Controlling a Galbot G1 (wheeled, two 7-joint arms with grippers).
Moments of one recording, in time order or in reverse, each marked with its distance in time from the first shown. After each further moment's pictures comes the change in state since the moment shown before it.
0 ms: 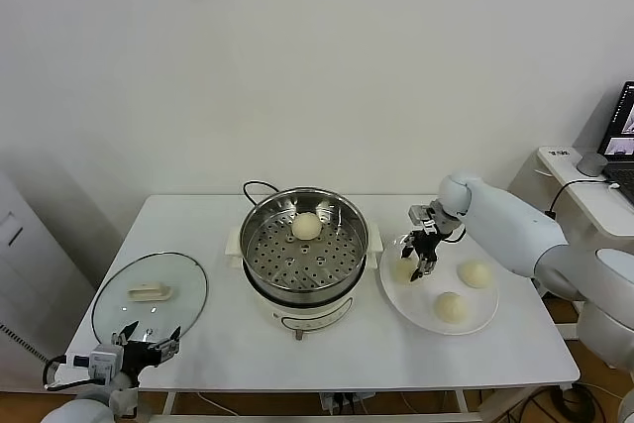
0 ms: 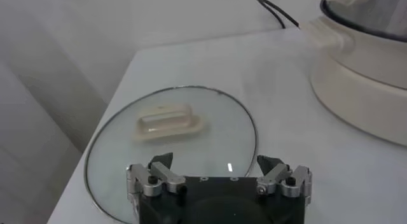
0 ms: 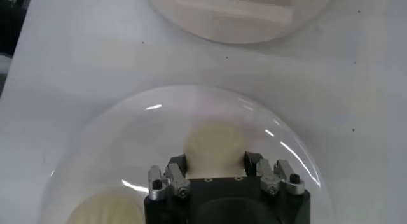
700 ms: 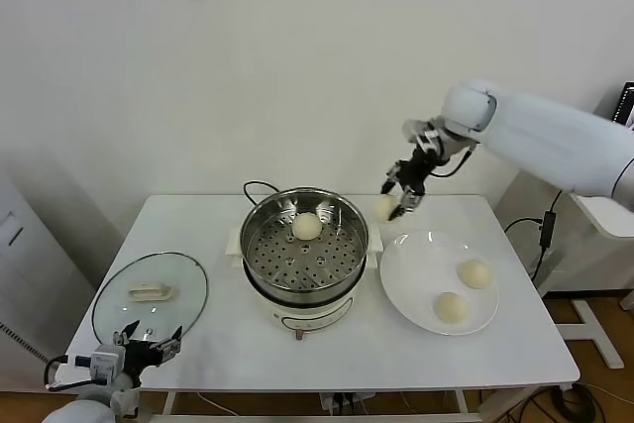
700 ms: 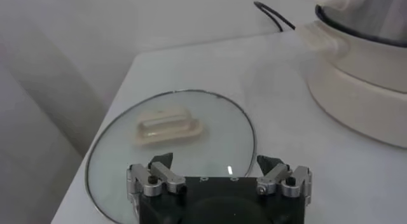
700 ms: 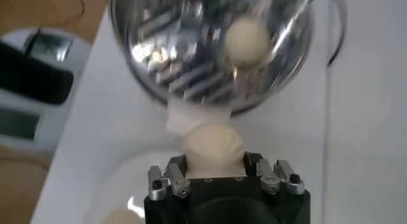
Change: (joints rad) left arm 0.001 0.005 0.006 -0.015 0.006 -0.003 -0.003; right arm 0.542 -0.051 -0.418 0.391 0.642 -0.243 0.080
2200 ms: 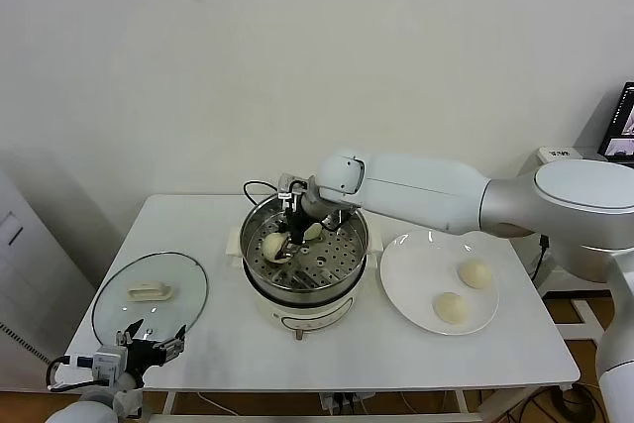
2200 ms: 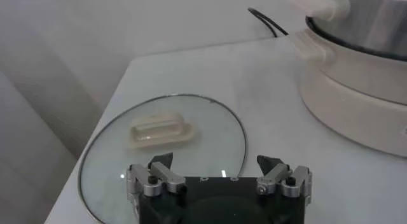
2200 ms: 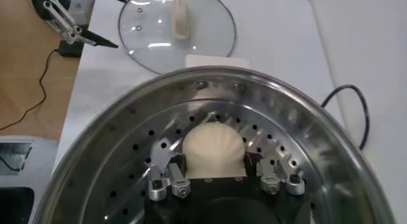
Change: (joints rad) left arm 0.005 -0.014 0.002 -0.022 0.004 0.004 -0.001; right arm -0.263 0.324 0.038 0.038 0.141 -0.295 0.493
